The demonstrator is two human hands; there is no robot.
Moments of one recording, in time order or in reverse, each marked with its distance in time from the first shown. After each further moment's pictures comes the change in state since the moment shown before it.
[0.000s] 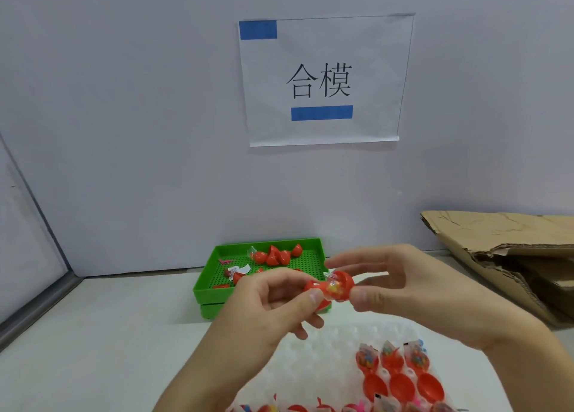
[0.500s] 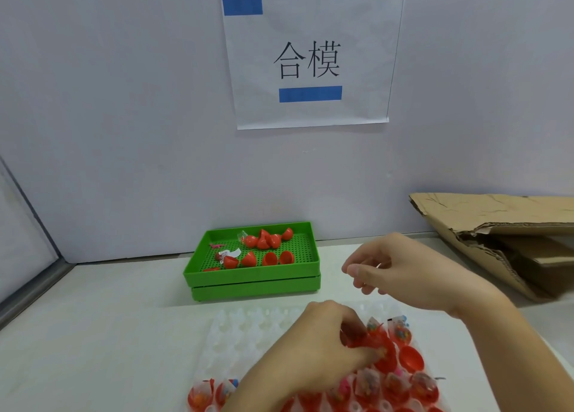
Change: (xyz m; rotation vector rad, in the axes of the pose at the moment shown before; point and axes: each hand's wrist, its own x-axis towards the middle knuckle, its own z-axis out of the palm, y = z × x) left_hand 0.016 -0.050 0.067 0.624 -0.312 -0.157; right_hand 0.004 0.024 -0.007 -0.380 0.176 0.230
